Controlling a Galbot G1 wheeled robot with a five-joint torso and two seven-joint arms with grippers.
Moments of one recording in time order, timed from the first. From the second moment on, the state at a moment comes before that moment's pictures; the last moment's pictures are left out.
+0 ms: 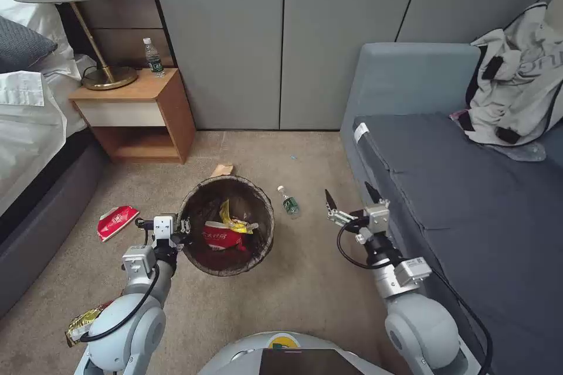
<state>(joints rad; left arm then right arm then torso) 1.68 -1.33 -0.61 -2.34 -0.31 0.44 -0.17 -1.66 1.21 0.43 2.29 0.17 0.02 0.11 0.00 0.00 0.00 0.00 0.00</state>
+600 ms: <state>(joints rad) 1.71 -1.35 -0.66 -2.37 -0.28 0.45 -0.14 -1.80 1.35 0.51 2.29 0.08 0.07 0.11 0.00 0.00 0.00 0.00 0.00</state>
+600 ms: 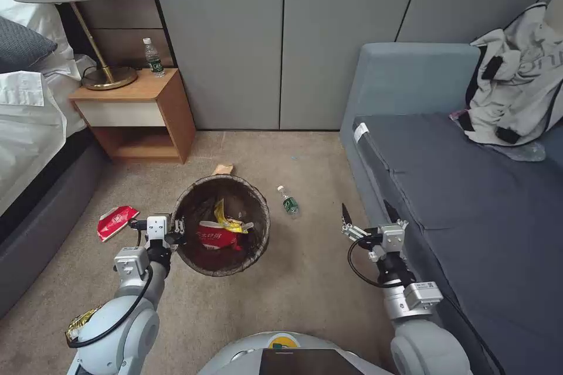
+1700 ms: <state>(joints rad) 1.72 -1.36 -0.69 -2.37 -0.27 0.47 -0.12 -1.80 1.39 0.53 2.29 0.08 0.06 0.12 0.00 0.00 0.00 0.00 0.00</state>
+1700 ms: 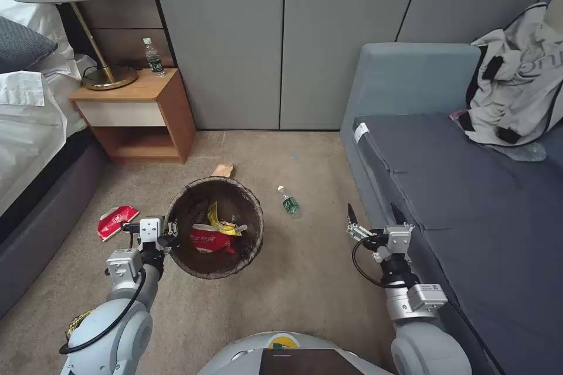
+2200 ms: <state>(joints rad) 1.72 -1.36 -0.69 -2.37 -0.28 0.47 -0.12 -1.80 1.38 0.53 2.29 0.10 0.04 0.14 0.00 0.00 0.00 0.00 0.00</state>
